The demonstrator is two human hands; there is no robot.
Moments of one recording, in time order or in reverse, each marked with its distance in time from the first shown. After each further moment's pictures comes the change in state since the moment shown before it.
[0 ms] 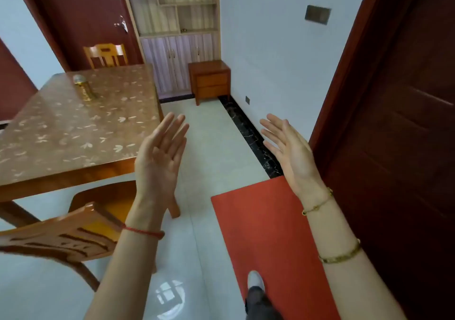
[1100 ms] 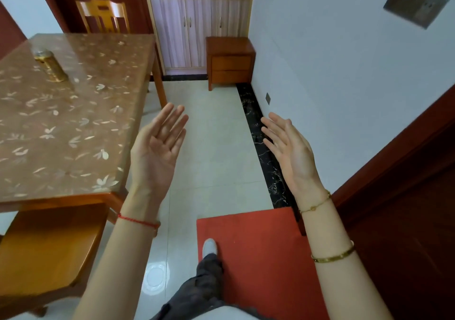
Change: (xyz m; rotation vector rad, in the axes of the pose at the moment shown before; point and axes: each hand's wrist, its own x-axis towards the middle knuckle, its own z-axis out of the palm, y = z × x) left_hand 0.417 -0.170 0.033 -0.003 0.200 0.000; right_hand 0.465 0.088 -0.094 0.014 -0.121 0.167
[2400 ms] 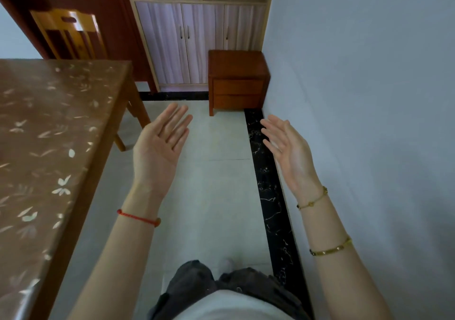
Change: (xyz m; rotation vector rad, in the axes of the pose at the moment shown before) left_hand 0.642 -0.118 0.078 0.002 0.108 -0.053; right_hand 0.677 0.012 -0.054 -0.016 -0.025 0.107
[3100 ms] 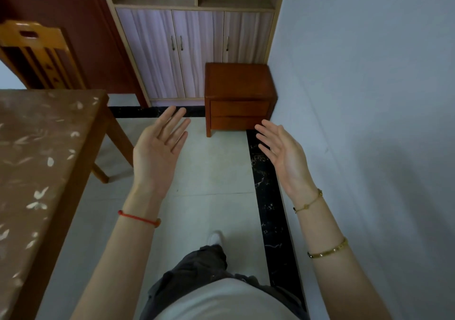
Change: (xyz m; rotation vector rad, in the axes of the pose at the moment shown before) left_hand 0.369 -0.038 0.021 0.011 0.032 -0.026; right_hand 0.368 0.002 0.009 -0.037 -0.016 0.050
